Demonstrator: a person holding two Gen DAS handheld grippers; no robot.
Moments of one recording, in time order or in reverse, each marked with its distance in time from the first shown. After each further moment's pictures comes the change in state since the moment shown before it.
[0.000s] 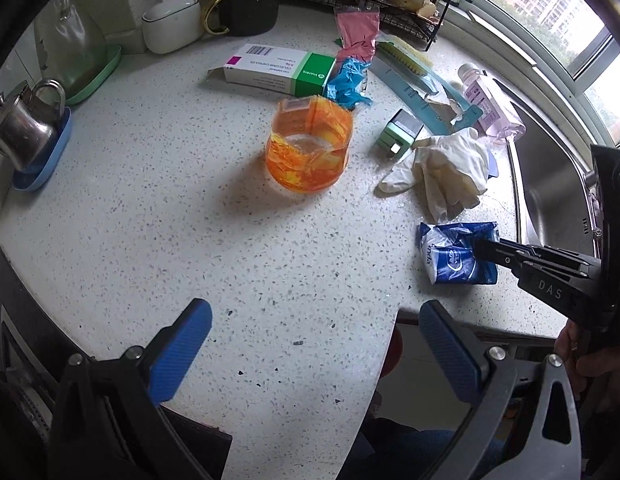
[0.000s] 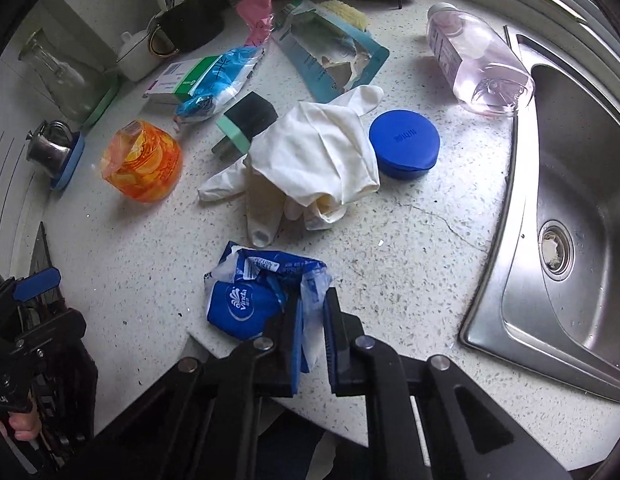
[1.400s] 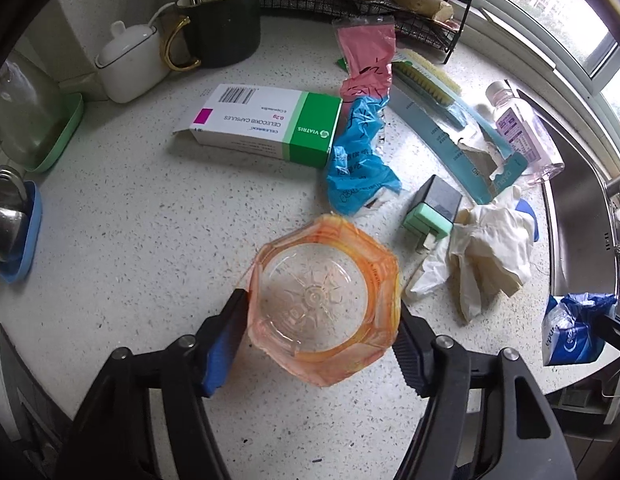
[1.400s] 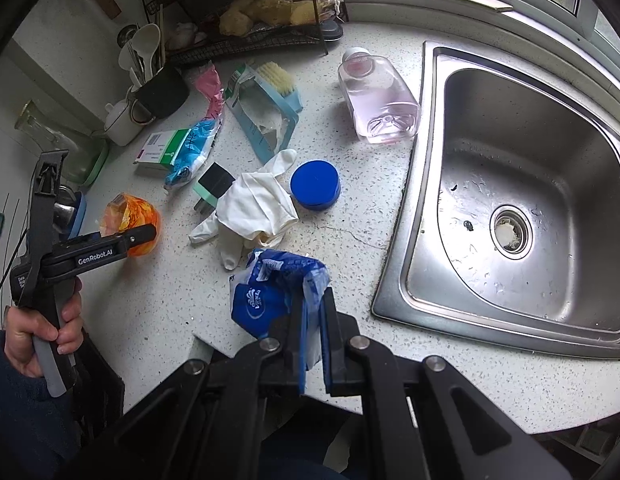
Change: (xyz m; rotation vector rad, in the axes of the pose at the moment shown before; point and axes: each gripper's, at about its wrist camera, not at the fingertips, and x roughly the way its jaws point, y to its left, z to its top) left arm 0.044 -0.004 0.083 0.067 -0.008 0.043; right arm -0.070 -0.026 0.002 0.137 -0.083 -0.032
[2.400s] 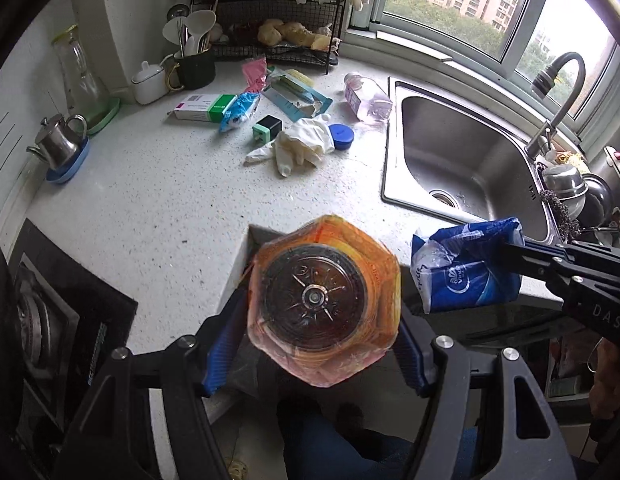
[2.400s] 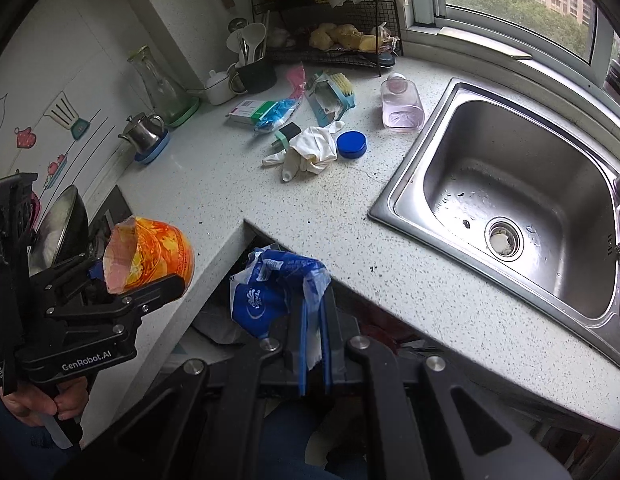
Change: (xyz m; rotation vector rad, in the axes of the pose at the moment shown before) left arm -0.150 -0.165 -0.203 -0.009 -0.181 -0.010; right arm -0.109 -0.033 -0.123 -0.262 -0.082 0.140
